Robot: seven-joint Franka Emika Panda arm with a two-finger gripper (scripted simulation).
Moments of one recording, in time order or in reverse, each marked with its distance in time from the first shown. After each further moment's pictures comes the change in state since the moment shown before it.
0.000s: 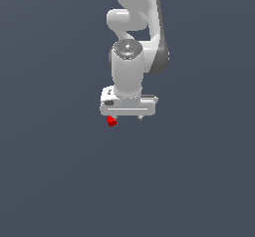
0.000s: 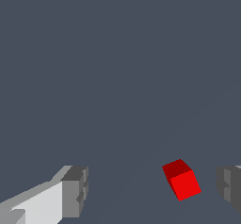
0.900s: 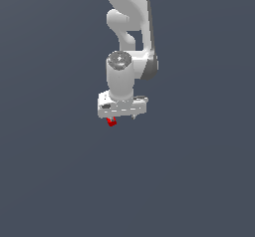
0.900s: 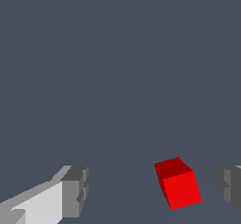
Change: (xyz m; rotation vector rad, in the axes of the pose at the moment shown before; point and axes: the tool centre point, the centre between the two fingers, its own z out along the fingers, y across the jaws) arm -0.033 0.023 0.047 0.000 -0.002 -0.124
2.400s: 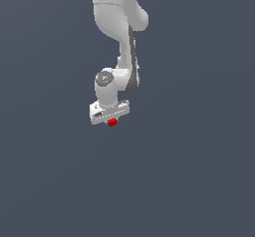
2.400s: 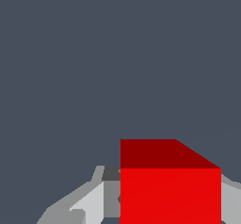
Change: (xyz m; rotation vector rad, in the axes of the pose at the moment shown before) arm -0.064 0.058 0.105 -0.001 -0.006 -0.266
